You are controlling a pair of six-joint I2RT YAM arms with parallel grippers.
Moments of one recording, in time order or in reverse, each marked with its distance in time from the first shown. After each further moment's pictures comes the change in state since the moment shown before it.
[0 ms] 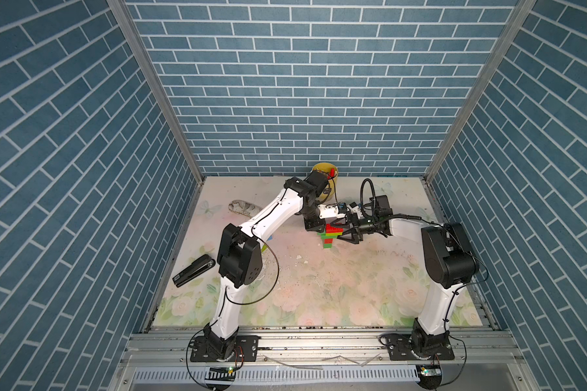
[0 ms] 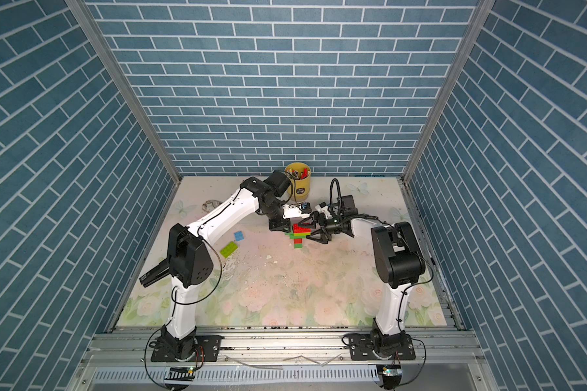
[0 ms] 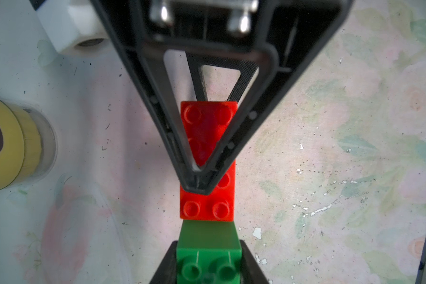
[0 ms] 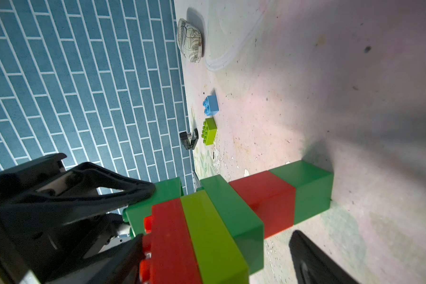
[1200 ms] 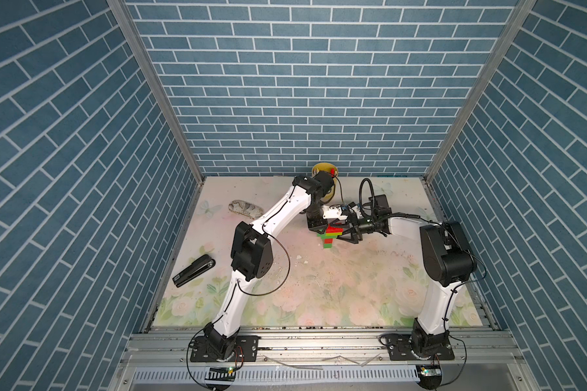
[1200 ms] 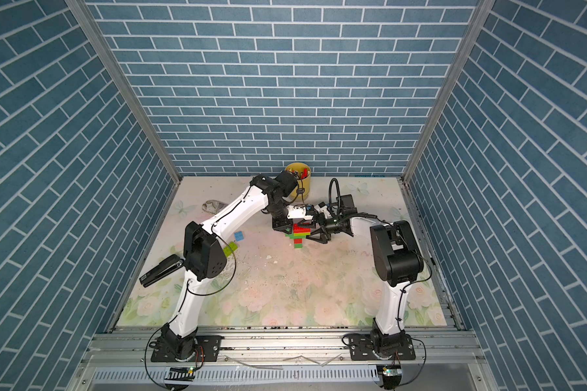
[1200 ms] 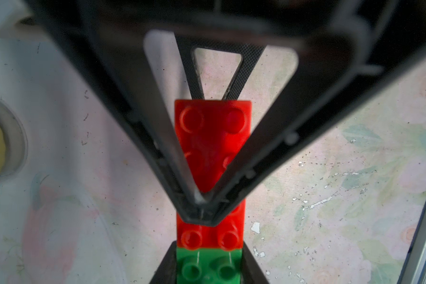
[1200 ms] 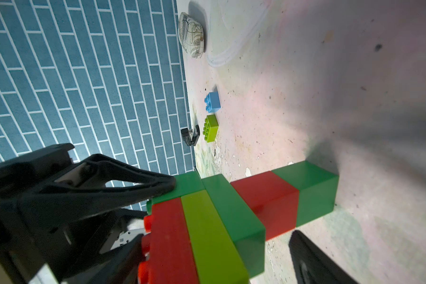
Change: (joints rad) left arm -0.022 0.165 0.231 -0.179 -0.045 -0.006; right arm 0.000 0.026 0.029 -0.037 -0.024 -0.034
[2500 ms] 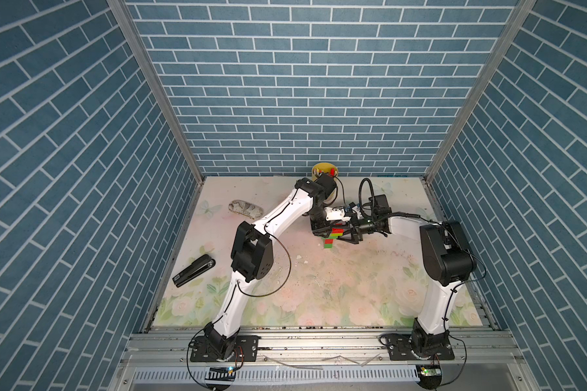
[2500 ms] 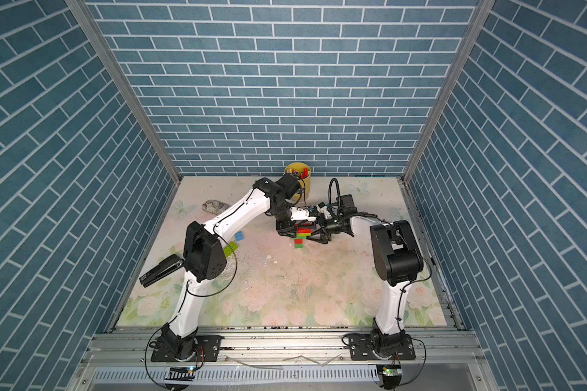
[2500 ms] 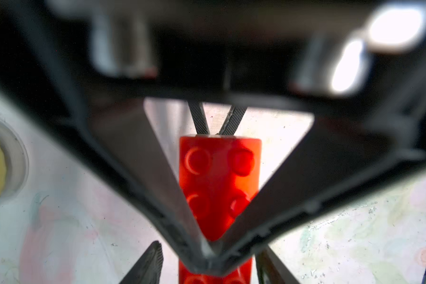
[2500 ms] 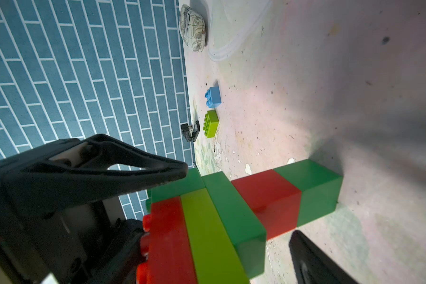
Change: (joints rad) left arm -0.015 -0.022 -0.079 0.108 0.027 -0.005; right arm -0.003 0.004 0.010 -0.046 -0.017 -0.052
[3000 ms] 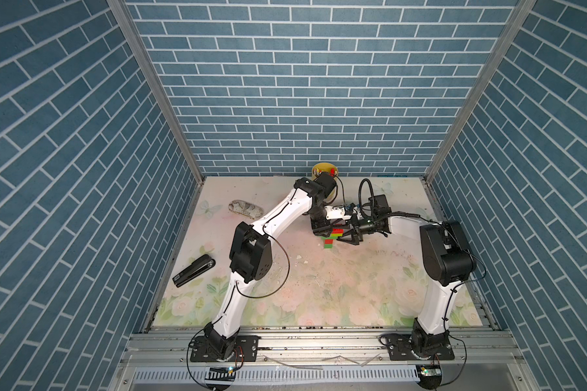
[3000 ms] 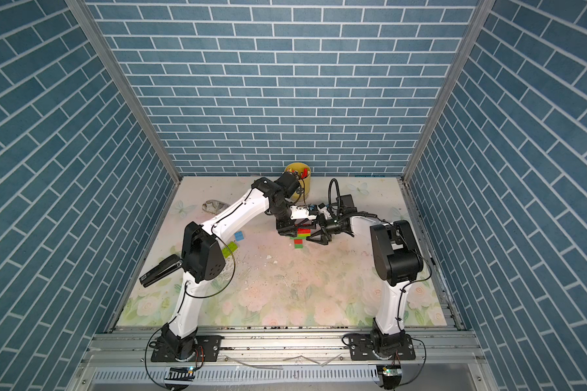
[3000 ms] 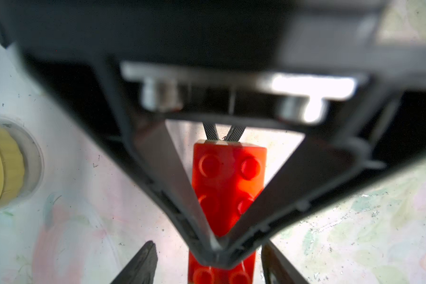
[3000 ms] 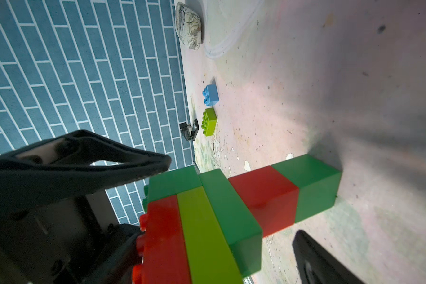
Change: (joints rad) left arm 0.000 -0.017 -0.007 0.021 -0.001 -0.001; right arm 0.000 0.000 0.008 -0.031 0.003 0.001
